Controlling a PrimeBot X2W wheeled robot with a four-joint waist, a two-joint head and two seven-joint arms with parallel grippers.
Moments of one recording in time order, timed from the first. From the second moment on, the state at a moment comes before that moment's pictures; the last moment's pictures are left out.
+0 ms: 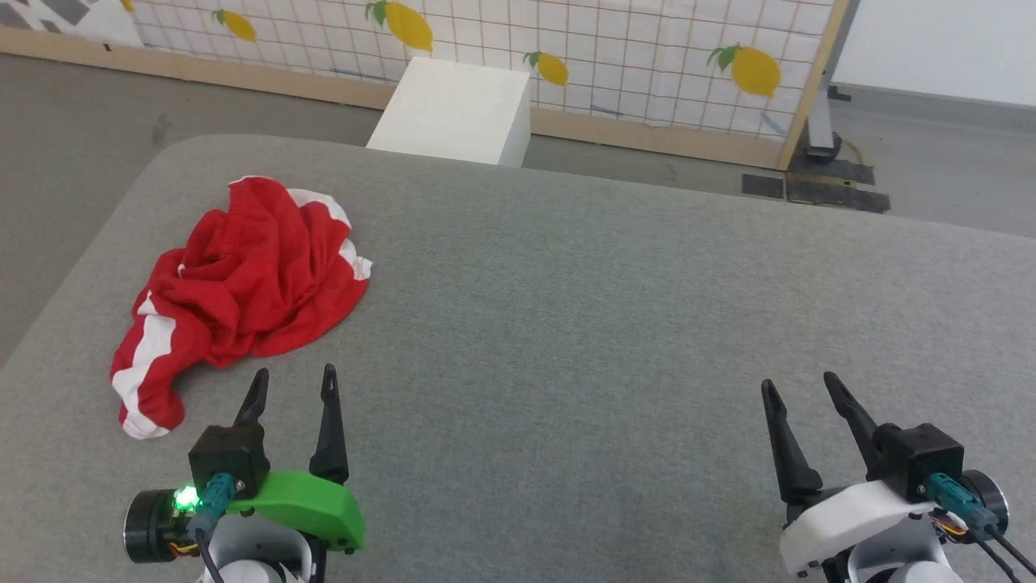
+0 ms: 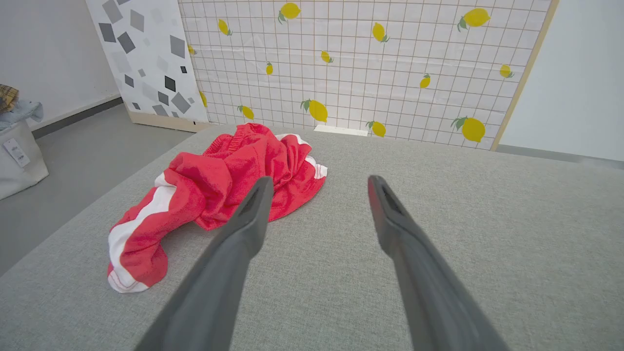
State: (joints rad) left arm -0.01 0.05 -0.01 0.05 -0.08 0.01 -0.10; right arm 0.02 -0.05 0.00 0.10 0.09 0.13 -0.10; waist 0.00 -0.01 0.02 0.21
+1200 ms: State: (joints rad) left arm 0.00 0.05 -0.01 0.08 -0.12 0.04 -0.18; right arm 0.02 -0.05 0.02 0.16 0.12 0.13 -0.18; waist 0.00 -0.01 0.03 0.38
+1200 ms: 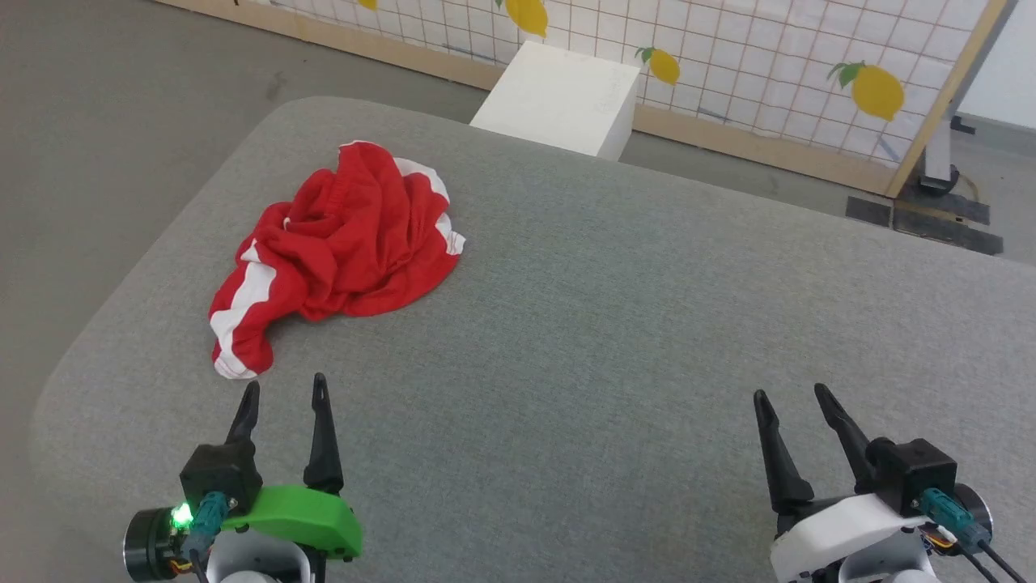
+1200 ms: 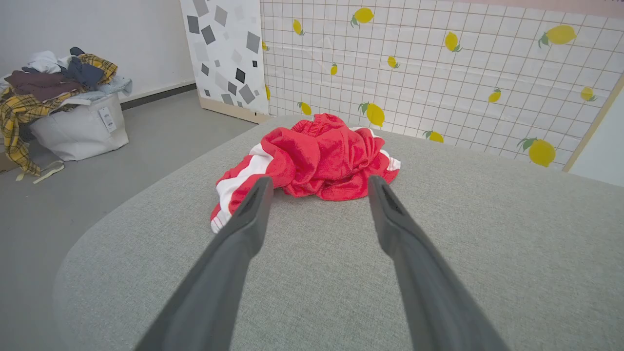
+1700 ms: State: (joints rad) left arm 0.01 0.05 -0.01 0.11 -0.15 0.05 -0.21; right arm 0.02 -0.05 0.04 0.18 0.14 0.13 -0.21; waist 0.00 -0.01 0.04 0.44
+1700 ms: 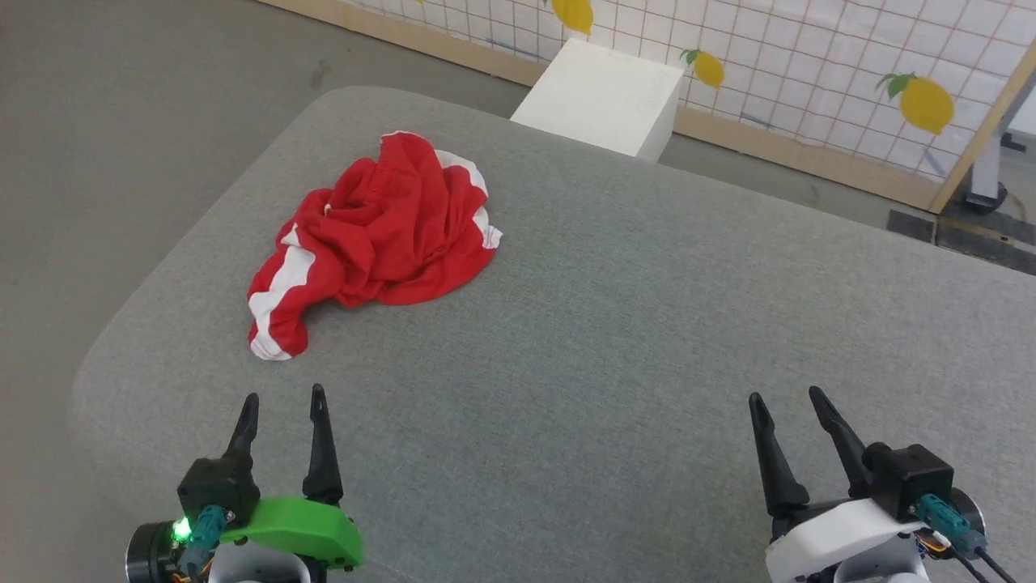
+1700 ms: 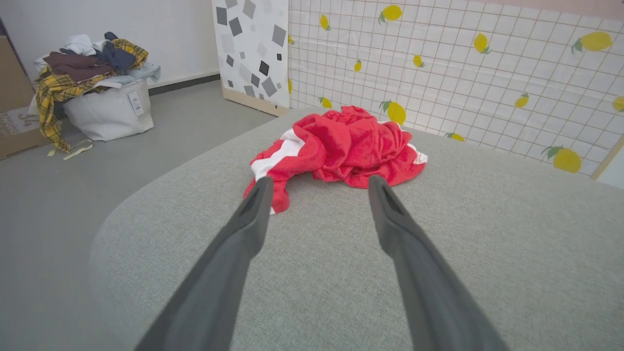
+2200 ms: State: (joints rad) left arm 0.02 0.05 -0.01 0.12 -0.16 0.05 -0.24; right arm 0.02 -0.05 0.04 0.20 0.15 0.13 -0.24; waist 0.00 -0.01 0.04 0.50
